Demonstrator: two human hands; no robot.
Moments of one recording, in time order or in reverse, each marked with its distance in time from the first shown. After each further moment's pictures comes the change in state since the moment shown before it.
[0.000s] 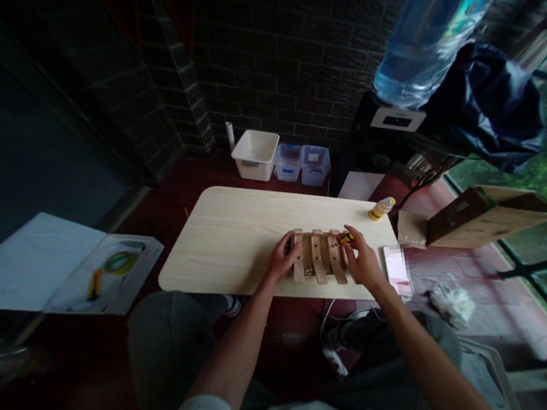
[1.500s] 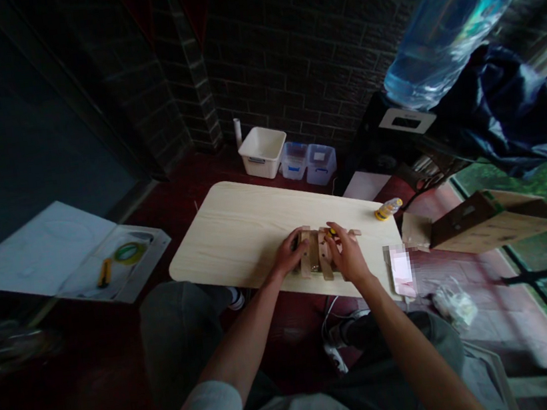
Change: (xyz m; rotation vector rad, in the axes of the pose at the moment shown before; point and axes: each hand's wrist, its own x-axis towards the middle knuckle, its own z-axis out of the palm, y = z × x) left_hand -0.005 0.017 -0.001 -0.074 0.016 -0.015; right_hand 0.016 -0.047 0.038 -0.045 -0.043 -0.113
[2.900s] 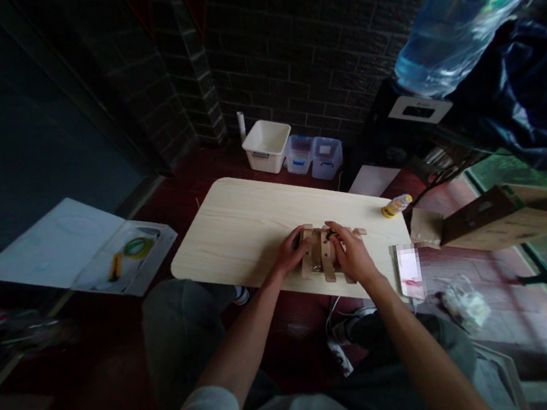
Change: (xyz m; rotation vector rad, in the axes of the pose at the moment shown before) left_hand 0.006 0.000 -0.001 0.029 -0.049 -0.001; right_hand 0.011 0.011 -0.009 0.056 -0.103 -0.070
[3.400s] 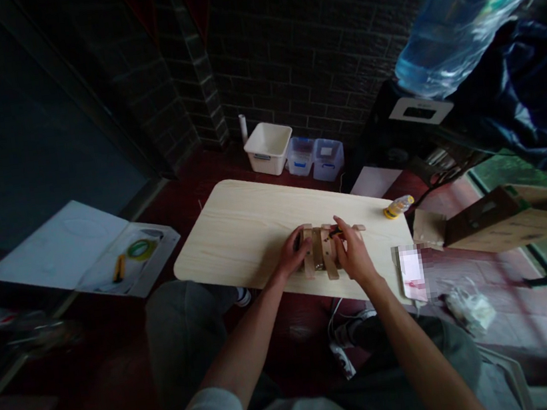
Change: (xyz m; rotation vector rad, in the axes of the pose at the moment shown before) left_hand 0.000 -0.004 0.004 0.021 0.060 0.006; right_hand -0.001 0.009 0.010 -0.020 0.095 0.032
